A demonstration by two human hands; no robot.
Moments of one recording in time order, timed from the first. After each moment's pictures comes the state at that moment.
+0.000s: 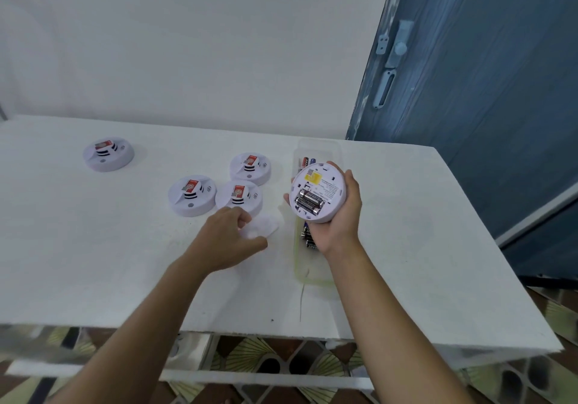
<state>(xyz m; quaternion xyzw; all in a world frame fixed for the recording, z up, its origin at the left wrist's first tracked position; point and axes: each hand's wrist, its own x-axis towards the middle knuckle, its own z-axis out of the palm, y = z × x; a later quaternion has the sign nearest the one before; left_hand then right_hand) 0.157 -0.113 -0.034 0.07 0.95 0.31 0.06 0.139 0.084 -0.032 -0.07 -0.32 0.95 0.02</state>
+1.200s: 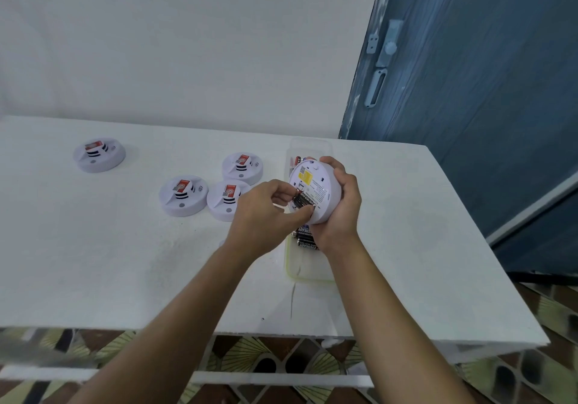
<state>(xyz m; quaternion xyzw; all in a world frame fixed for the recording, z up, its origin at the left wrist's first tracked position) 0.165 -0.033 0.006 0.06 0.86 0.50 -0.05 0.156 0.090 0.000 -0.06 -0.36 0.93 0.05</state>
